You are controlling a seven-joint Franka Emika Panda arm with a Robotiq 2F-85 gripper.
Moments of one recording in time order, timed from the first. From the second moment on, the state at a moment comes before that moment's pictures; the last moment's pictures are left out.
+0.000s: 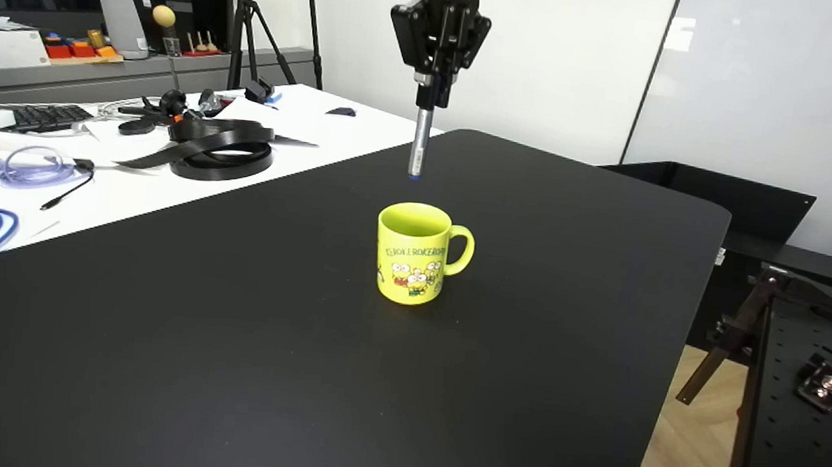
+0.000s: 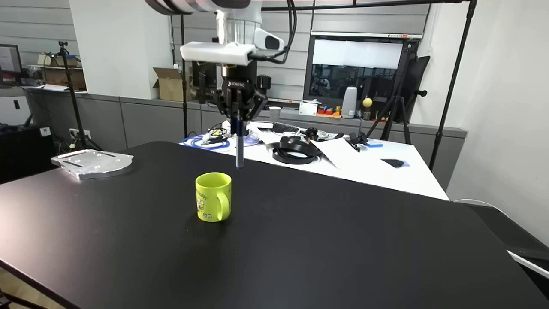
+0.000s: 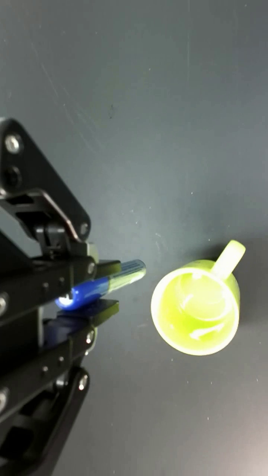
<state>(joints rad) -0.06 0.11 -0.02 -2.25 0.06 2.43 -0.07</state>
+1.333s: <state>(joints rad) -0.01 0.13 0.01 -2.32 0.12 2.39 -0.12</state>
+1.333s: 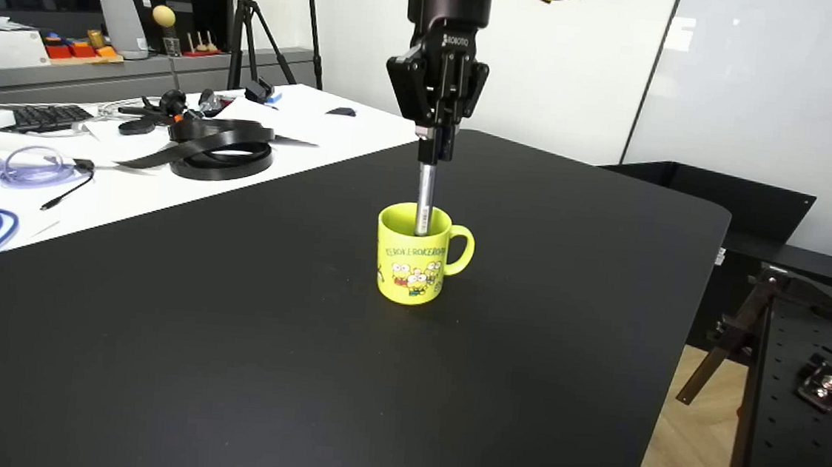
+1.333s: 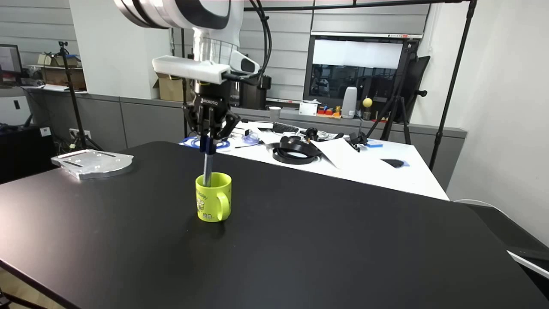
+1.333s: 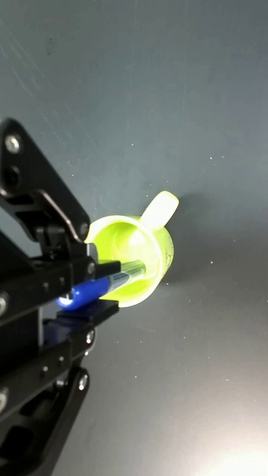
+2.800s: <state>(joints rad) -0.02 0.18 0.00 -2.37 0.11 2.49 -0.12</state>
